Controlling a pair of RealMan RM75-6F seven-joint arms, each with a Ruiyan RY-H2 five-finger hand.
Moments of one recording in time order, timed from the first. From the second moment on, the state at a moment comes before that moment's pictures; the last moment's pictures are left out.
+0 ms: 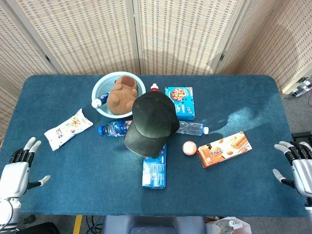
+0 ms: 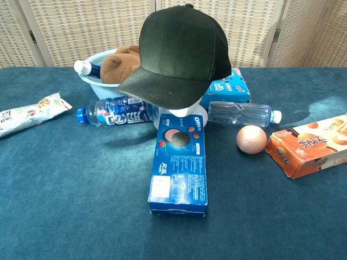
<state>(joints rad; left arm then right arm) -0.11 -1.16 -0.08 -1.75 1.41 1.48 0.17 0.04 -1.00 0.05 -1.66 -1.51 1.49 0.00</state>
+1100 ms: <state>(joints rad) -0.31 -1.21 -0.07 -1.56 1.66 1.32 -0.07 0.04 -0.96 0.07 -1.70 -1.50 1.51 -0.02</state>
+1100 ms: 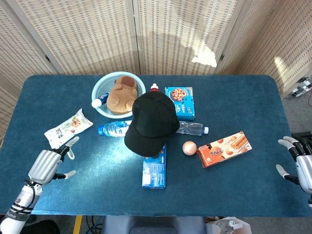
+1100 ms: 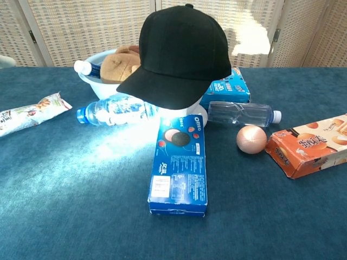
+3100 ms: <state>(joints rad) -0.76 -1.87 -0.15 -0.88 1.77 1.49 -0.32 0.01 -0.97 0.06 -1.66 -1.48 1.52 0.01</state>
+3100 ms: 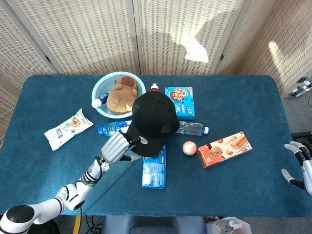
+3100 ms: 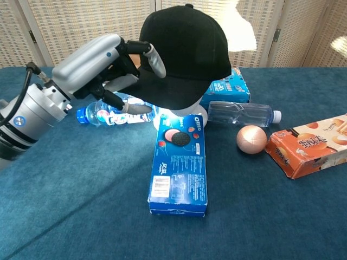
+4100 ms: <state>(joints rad) -0.81 -1.97 -0.15 -0.72 1.71 1.57 -0.35 0.00 -0.96 0.06 -1.66 -1.49 1.52 0.02</state>
